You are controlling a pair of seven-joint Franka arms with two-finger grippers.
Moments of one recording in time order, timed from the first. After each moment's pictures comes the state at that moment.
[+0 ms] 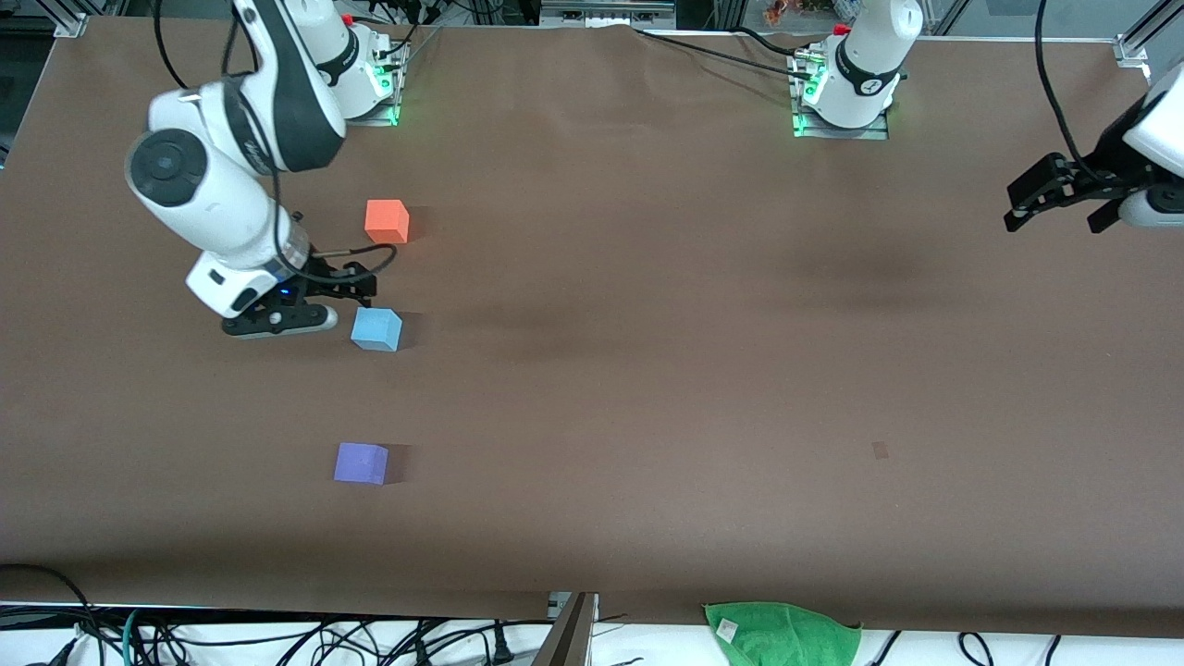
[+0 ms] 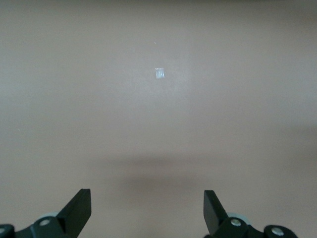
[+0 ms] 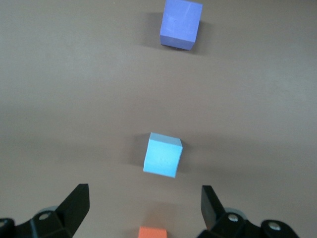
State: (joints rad) left arm 0.02 -0.09 -0.04 -1.72 -0.01 1.67 -0.04; right arm 0.36 0.15 -0.09 -1.86 0.01 2.00 0.11
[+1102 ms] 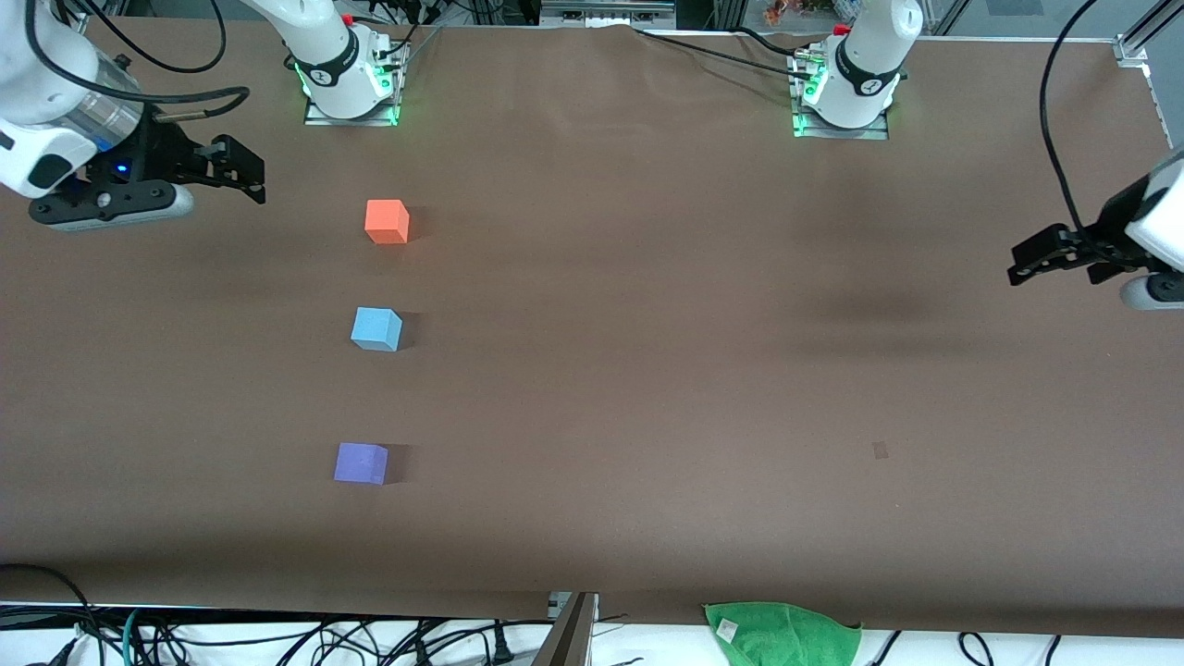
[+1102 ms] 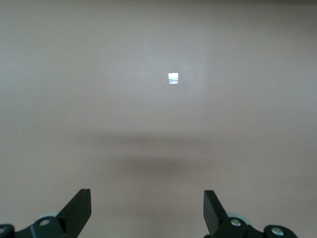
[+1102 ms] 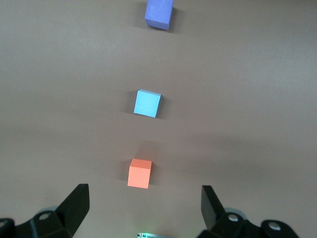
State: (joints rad) left arm 0.08 0.10 -0.03 -1.54 0.00 1.63 -0.04; right arm 0.22 -0.03 -0.04 -1.64 0.02 1.55 0.03
